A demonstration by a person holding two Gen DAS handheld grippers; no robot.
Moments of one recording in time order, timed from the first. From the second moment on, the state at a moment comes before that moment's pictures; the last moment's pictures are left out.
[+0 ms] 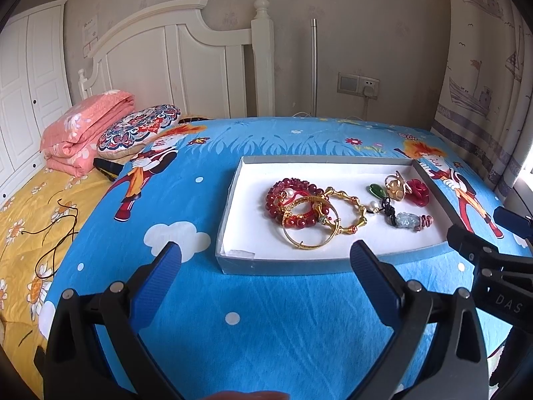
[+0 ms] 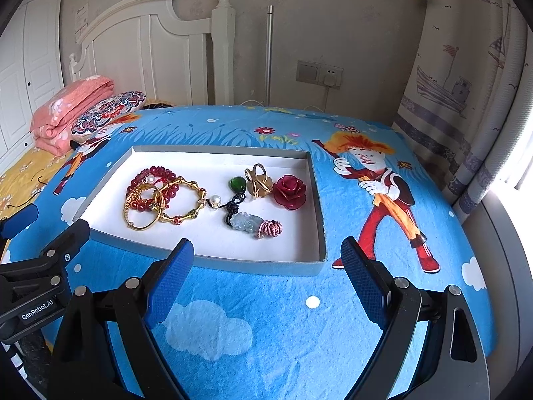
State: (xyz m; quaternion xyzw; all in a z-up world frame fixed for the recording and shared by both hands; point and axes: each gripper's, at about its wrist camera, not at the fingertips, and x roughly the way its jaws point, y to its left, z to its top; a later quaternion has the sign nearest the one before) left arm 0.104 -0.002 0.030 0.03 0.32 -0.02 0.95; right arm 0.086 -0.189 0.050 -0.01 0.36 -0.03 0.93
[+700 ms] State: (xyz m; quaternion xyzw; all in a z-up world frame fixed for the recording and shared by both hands) left arm 0.103 -0.003 0.024 0.03 0.32 -0.02 0.95; right arm 0.084 -0.186 0.044 -0.01 0.37 -0.02 0.93
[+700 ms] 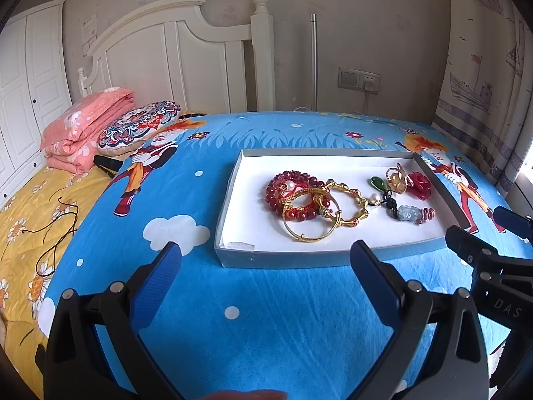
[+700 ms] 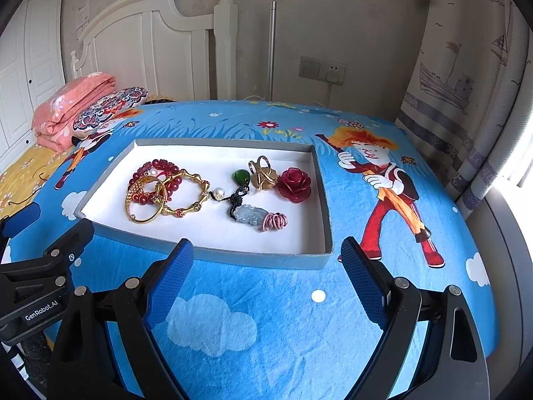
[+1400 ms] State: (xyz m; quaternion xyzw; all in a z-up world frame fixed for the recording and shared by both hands) left arm 0.104 -0.005 0.022 0.03 0.33 -0.01 0.94; right arm 0.083 -0.182 0.042 -0.01 0.37 -0.02 0.93
